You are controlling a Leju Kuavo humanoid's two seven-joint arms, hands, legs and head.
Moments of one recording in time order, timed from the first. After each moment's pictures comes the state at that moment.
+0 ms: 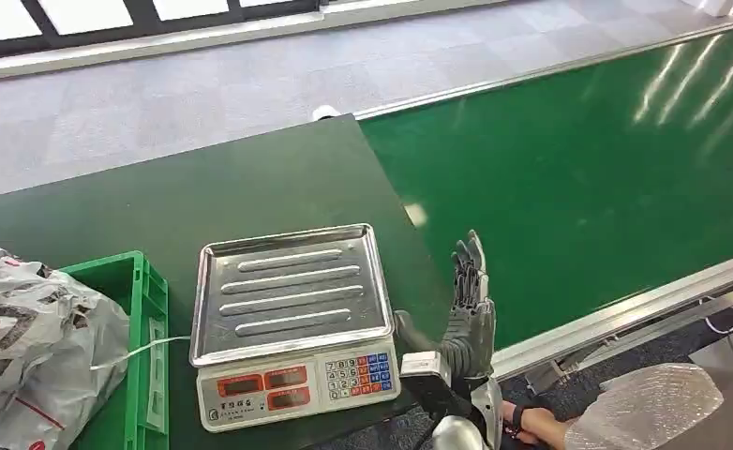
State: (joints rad) left arm -0.14 0.11 -0.26 -2.06 -0.43 0.54 -0.55; right arm 0.22 0.15 0.12 -1.66 0.58 -0.63 -0.48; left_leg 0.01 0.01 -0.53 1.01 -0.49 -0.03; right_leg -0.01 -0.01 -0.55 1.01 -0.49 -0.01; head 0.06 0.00
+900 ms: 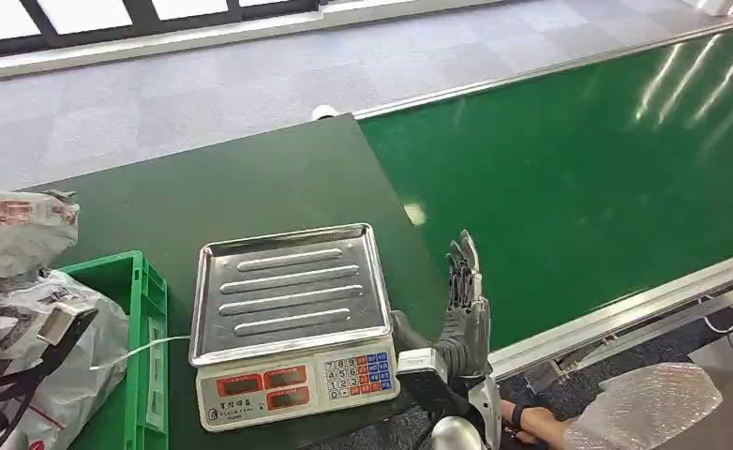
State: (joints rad) left arm -0.25 0.32 -0.13 -1.44 -1.50 0.60 0.22; right arm 0.22 0.14 0.13 -1.66 0.59 -0.60 -0.44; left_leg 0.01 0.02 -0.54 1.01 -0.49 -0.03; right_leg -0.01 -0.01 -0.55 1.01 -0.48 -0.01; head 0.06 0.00
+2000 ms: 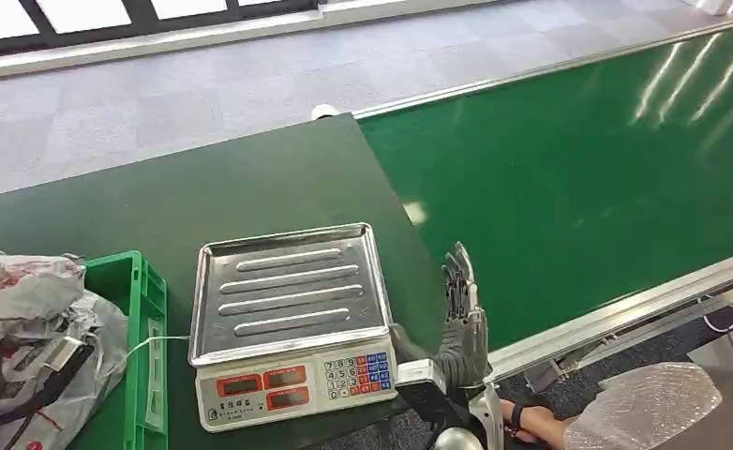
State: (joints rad) left arm -0.19 0.40 -0.12 -1.22 -1.50 0.51 0.29; right arm 0.24 0.11 0.16 -1.64 0.58 -0.62 -0.44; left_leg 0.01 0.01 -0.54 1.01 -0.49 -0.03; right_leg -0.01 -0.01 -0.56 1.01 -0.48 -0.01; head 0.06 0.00
